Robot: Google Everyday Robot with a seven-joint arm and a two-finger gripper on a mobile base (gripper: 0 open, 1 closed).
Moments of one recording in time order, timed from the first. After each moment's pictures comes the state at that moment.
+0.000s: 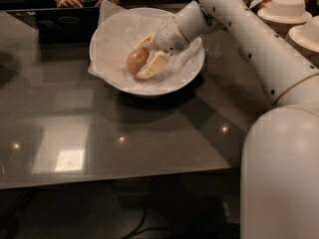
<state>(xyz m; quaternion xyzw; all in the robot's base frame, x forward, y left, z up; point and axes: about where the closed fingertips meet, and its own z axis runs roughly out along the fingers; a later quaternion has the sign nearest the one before) 0.675 0.039 0.873 -0.72 0.53 0.26 0.35</state>
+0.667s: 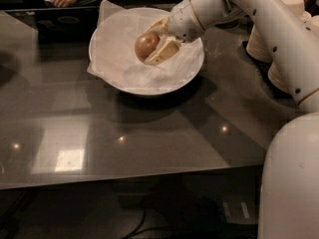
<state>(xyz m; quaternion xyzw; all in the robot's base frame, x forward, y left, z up) 0.667 0.015 0.924 -0.71 0.53 0.24 0.40</state>
